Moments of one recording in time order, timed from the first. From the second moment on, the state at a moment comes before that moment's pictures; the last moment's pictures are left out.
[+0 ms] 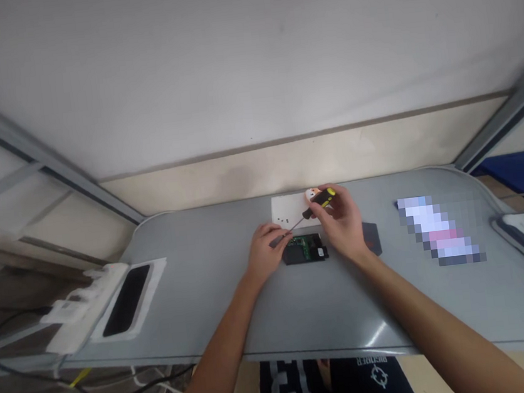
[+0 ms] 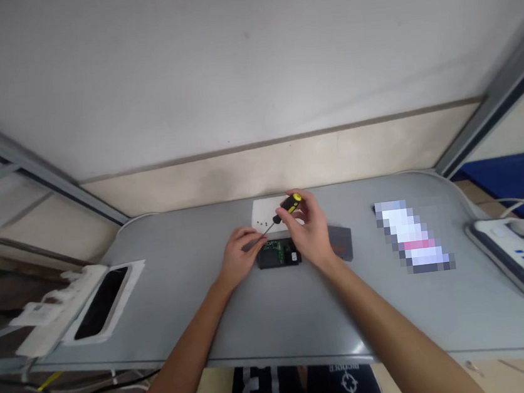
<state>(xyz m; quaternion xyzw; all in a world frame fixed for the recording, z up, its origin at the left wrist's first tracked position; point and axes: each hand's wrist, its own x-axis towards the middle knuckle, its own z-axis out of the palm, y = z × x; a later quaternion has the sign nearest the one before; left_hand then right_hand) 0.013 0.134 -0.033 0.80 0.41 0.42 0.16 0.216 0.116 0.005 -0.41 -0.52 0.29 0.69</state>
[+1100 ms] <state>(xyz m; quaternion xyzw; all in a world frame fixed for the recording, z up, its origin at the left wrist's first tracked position) 0.014 0.125 -0.018 0.81 0.46 0.31 0.18 0.214 0.110 0.009 -0.46 -0.57 0.28 0.62</state>
